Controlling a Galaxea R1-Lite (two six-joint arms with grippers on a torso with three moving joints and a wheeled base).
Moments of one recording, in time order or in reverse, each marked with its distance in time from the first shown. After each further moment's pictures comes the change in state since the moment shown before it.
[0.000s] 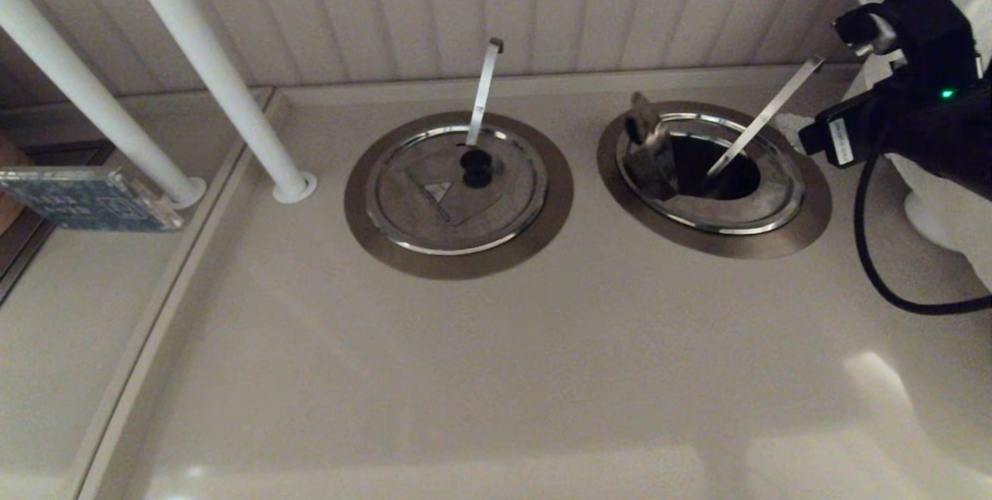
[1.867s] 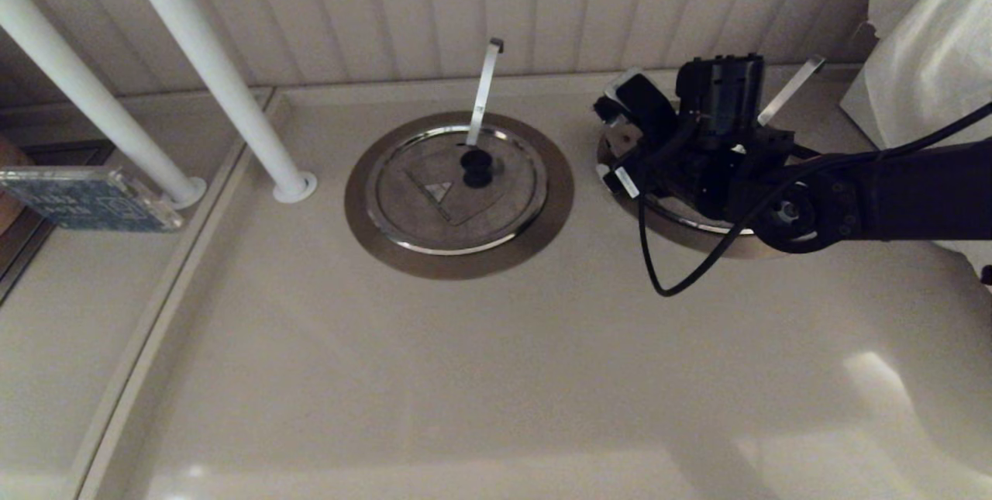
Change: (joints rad) left arm 0.000 0.000 0.000 0.000 0.000 0.001; right arm 0.241 0.494 -0.376 0.013 -0.026 -0.028
